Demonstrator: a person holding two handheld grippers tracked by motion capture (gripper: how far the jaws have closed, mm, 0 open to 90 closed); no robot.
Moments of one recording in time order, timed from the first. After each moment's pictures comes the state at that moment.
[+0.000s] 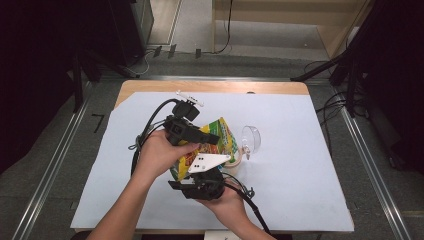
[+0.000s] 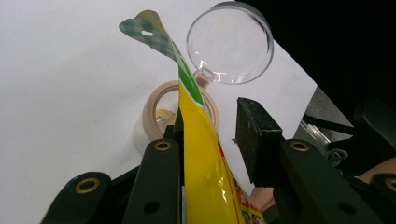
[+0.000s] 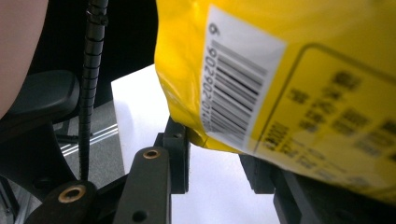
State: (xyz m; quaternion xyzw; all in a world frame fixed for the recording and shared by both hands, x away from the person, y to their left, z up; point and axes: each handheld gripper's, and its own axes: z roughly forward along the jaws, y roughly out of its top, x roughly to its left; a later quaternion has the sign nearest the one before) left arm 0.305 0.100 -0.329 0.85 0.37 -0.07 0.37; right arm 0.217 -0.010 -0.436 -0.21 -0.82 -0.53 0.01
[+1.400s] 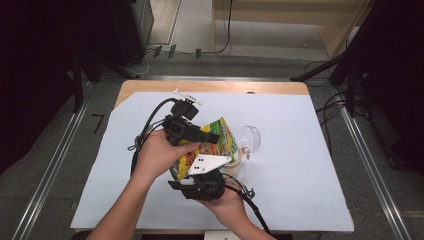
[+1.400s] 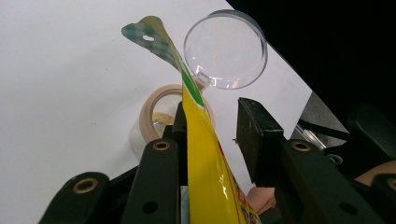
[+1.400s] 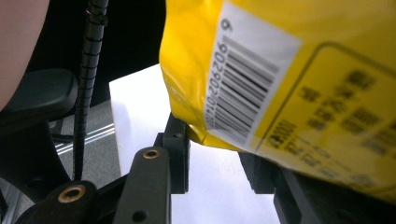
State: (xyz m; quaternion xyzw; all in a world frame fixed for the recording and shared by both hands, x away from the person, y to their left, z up) left arm 0.304 0.102 -0.326 0.84 0.38 -0.07 0.37; right arm 0.215 -0.011 -0.434 -0.20 -0.82 -0.54 -0.01
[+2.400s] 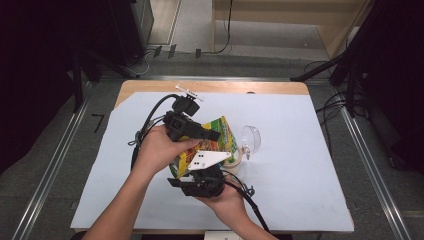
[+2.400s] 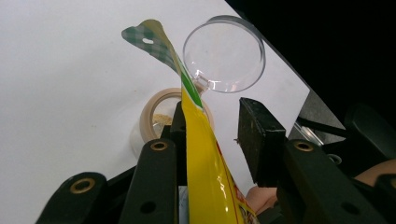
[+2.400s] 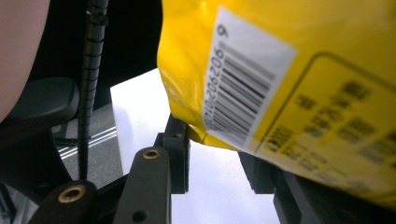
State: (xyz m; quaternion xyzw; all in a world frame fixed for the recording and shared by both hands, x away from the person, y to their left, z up) left arm 0.314 0.100 -0.320 0.85 0.38 -0.08 0.37; right arm 0.221 -0.010 -0.427 -0.22 -0.82 -0.53 0.01
